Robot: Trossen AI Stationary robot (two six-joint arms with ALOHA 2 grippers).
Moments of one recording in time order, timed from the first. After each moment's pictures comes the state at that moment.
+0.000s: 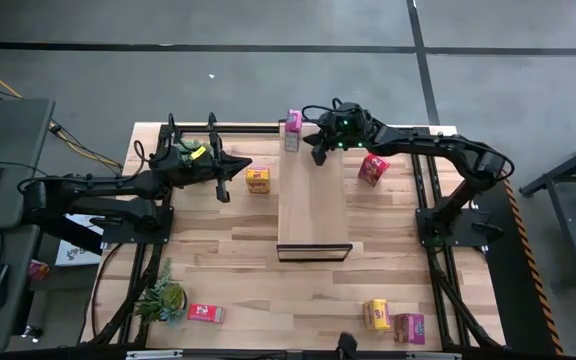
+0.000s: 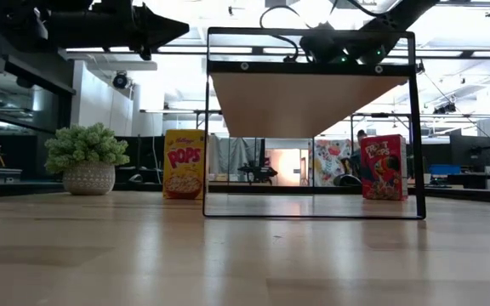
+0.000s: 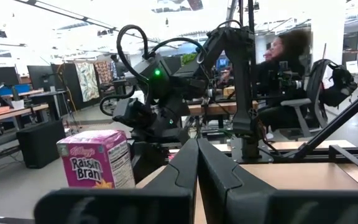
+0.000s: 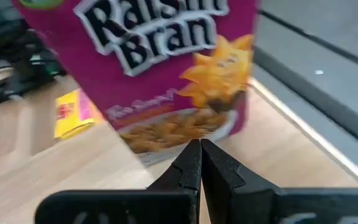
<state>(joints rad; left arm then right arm) 0.34 0.95 0.39 0.73 0.15 0.11 -0.58 1.63 1.04 0.11 -0.23 0.09</state>
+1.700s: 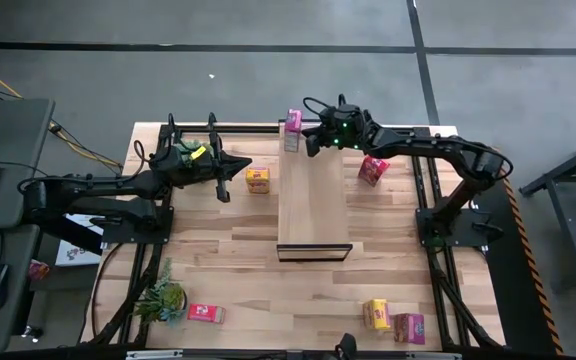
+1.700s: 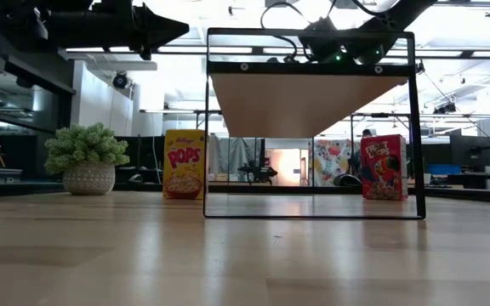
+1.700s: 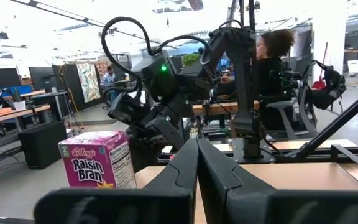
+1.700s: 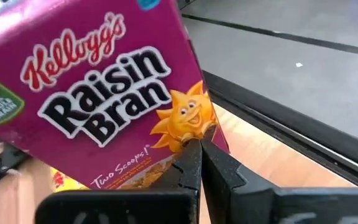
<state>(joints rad) 0.34 0.95 0.39 0.73 0.14 0.12 -0.54 1.64 1.04 0.21 -0.07 0.37</state>
